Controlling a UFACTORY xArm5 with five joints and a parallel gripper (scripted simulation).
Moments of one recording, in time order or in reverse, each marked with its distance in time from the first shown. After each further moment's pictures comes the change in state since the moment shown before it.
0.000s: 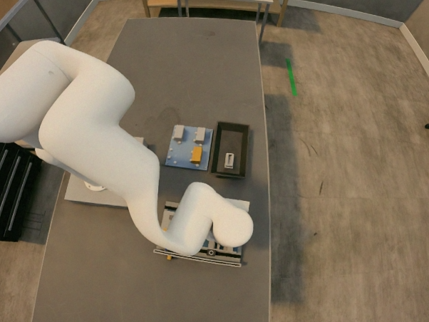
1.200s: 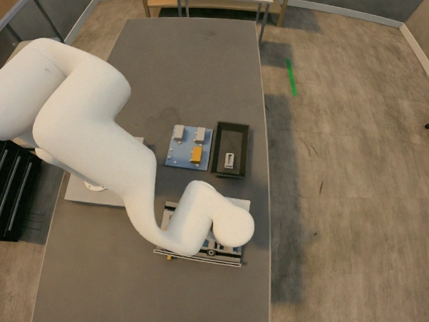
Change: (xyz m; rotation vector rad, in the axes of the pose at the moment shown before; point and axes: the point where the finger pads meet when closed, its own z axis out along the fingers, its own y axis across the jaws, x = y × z) arm 0.000 0.000 -0.011 0.000 0.000 0.000
